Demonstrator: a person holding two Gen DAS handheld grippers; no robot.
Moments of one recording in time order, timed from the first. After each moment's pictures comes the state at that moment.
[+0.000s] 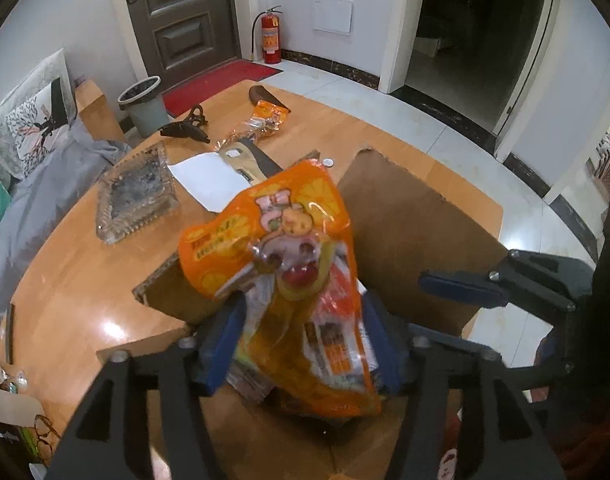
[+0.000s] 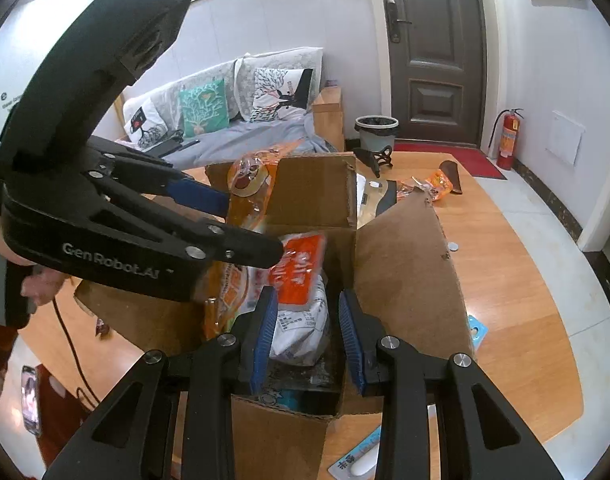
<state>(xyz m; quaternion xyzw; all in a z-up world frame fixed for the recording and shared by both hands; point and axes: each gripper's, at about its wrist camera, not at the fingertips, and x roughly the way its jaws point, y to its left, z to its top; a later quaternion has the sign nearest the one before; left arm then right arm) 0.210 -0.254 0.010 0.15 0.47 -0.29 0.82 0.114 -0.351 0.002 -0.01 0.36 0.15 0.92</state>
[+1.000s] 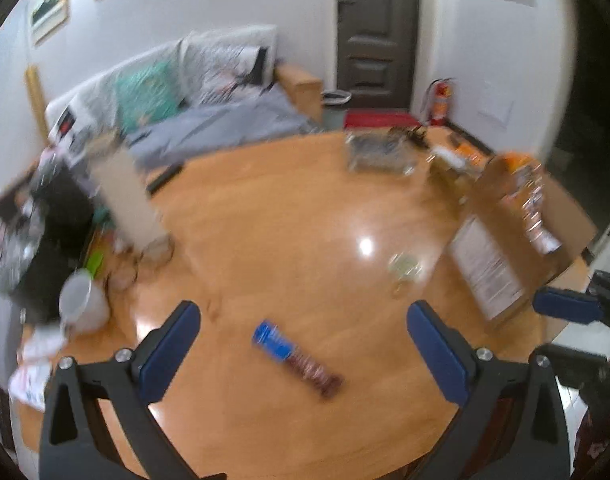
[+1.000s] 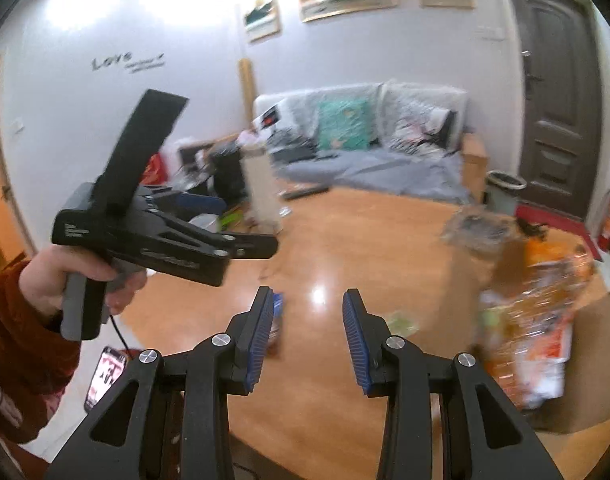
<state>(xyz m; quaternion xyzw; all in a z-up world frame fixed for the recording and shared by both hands) 0.082 0.044 -0.016 0.01 0.40 -0.03 0.92 0.035 -0.155 0.031 -0.06 0.30 0.36 0.88</state>
